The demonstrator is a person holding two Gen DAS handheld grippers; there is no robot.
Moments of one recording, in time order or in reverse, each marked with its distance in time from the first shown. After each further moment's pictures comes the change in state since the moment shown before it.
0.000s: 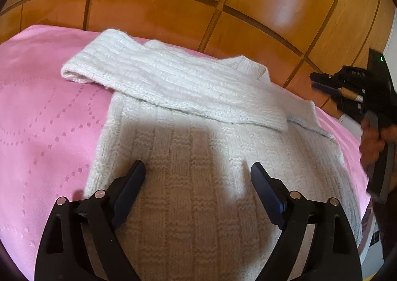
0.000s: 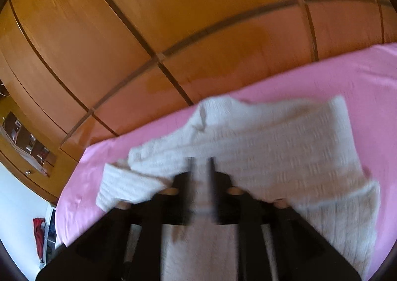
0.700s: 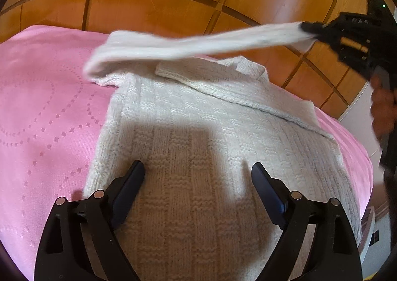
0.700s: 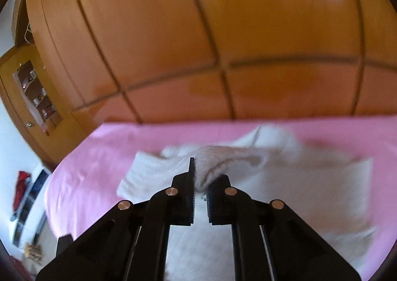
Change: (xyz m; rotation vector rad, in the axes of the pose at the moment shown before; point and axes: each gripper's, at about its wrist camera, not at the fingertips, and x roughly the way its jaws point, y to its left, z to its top) left arm -0.001 0.003 0.001 0.001 0.000 -0.014; right arm -0.015 0.097 0.031 -0.324 -0.091 -0.035
